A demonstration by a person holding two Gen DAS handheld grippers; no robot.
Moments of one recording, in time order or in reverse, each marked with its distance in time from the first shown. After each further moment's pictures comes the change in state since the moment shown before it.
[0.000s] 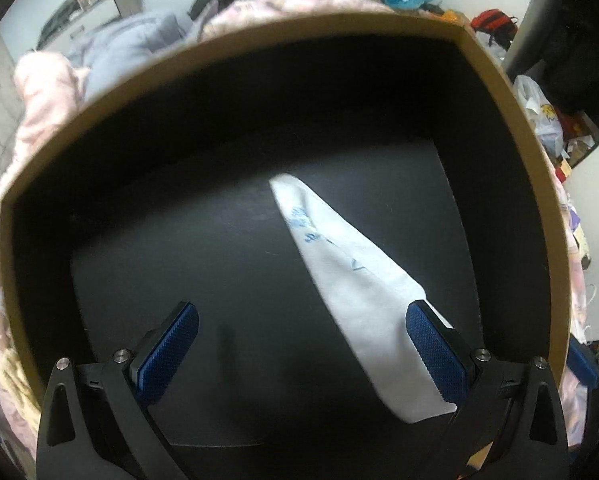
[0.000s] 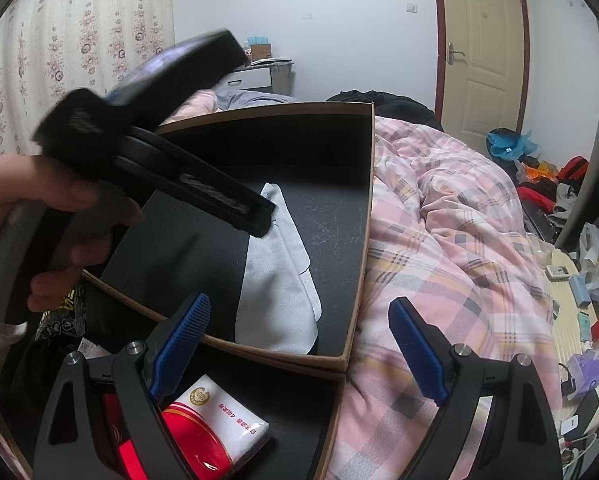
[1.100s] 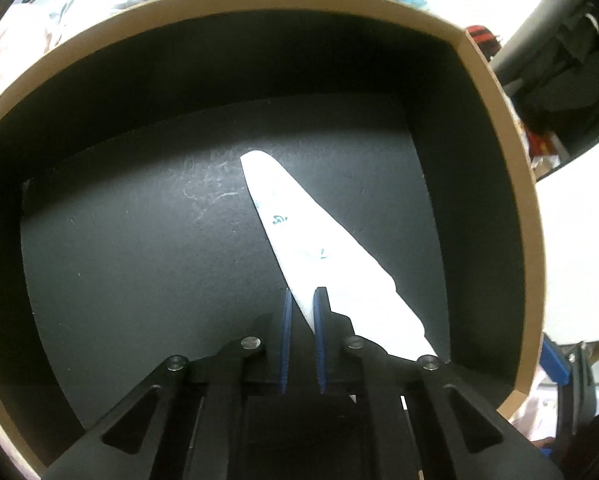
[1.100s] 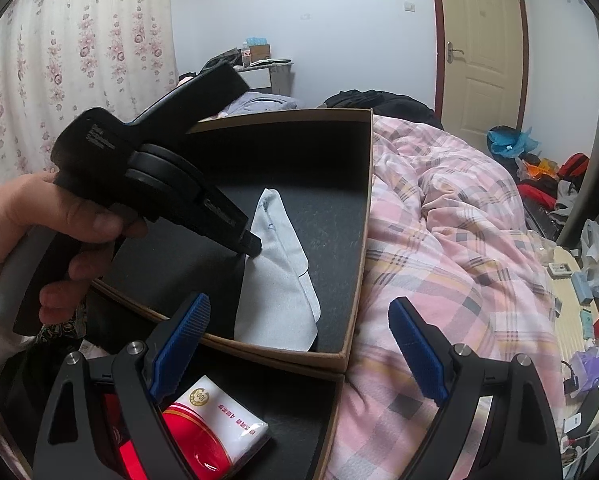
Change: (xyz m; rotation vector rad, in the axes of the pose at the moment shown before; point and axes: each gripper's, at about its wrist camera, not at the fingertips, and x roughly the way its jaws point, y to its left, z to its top) left arm -0.037 0.022 -0.009 -0.073 0.014 -0.205; right arm 0.000 0.000 0.000 0.007 -0.003 0.005
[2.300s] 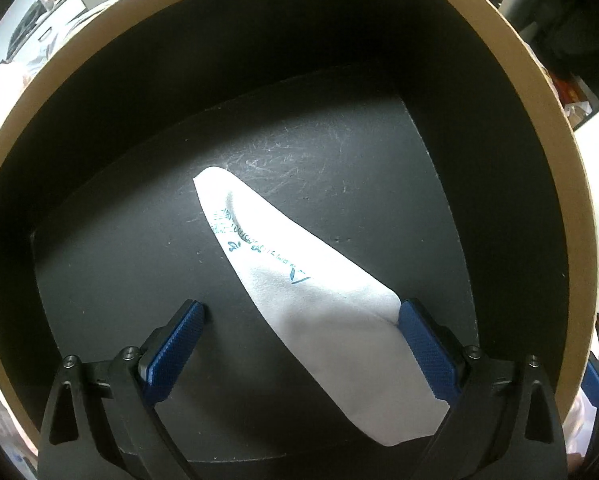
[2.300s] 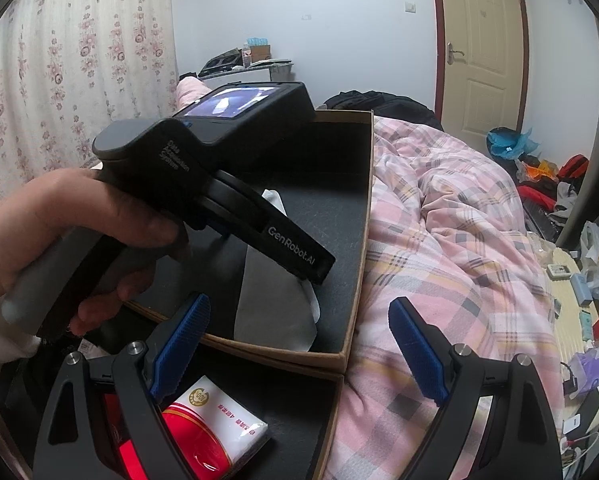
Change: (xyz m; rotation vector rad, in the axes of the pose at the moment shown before) left arm -0.031 -0.005 -0.050 0.143 0.087 0.204; right arm 0.002 0.000 0.000 -0.005 0.001 -0.003
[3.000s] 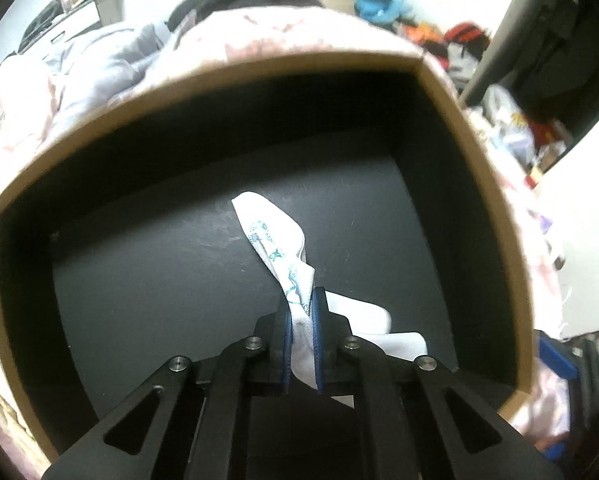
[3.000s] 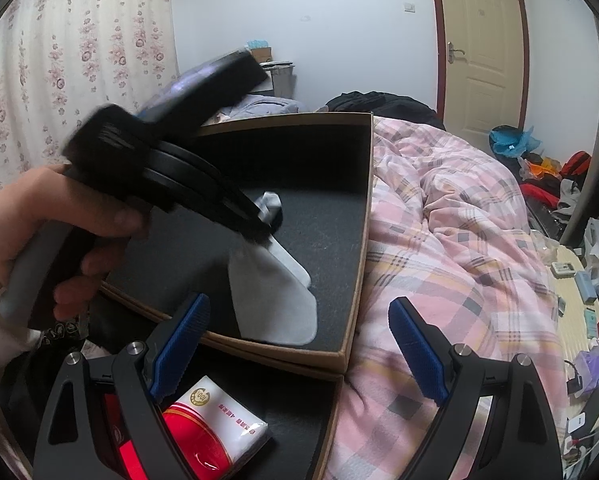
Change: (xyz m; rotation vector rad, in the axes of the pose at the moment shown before) left arm -0.122 0.027 -0.051 -0.052 -0.201 -0.110; right arm -0.003 -0.004 0.000 0.016 -0.005 0.026
